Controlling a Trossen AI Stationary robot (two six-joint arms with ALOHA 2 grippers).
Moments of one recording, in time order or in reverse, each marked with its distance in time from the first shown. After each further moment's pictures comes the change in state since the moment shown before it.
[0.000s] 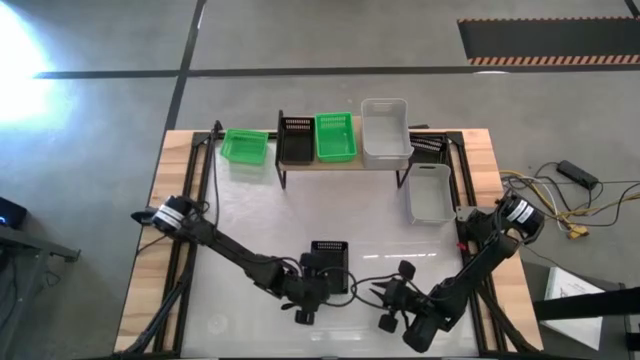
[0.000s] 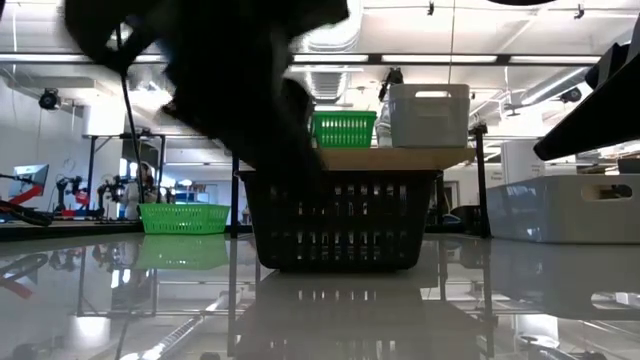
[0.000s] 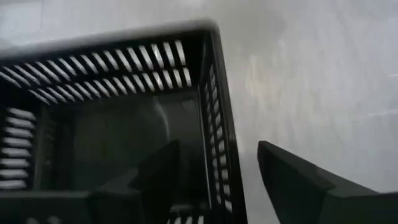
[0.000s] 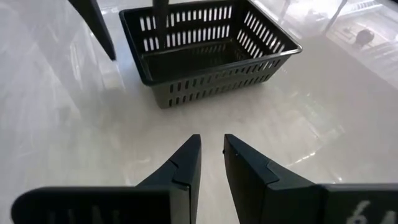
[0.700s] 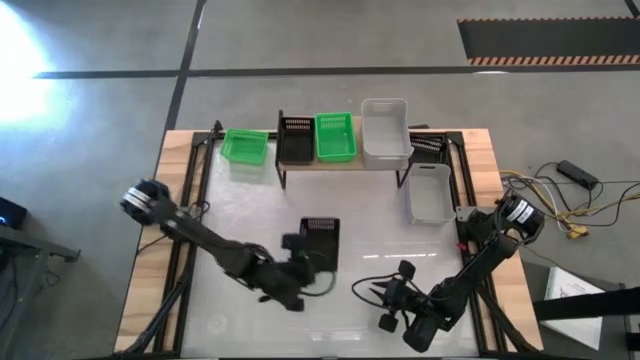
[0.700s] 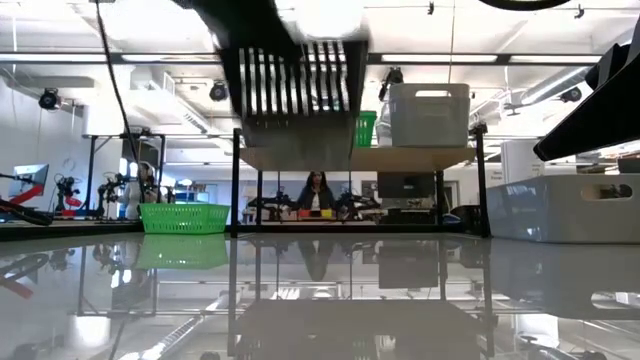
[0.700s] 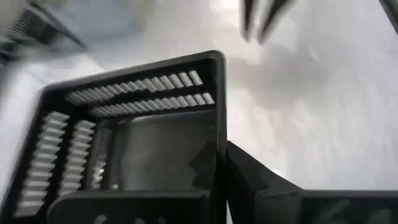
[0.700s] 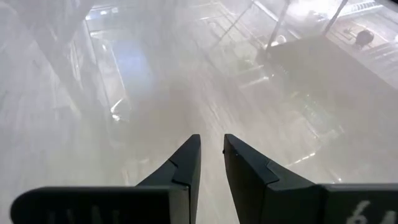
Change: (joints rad) left arm -0.035 -0.269 0.011 -0.210 -0.268 0.006; right arm 0.002 0.000 -0.005 0.003 0.000 -0.002
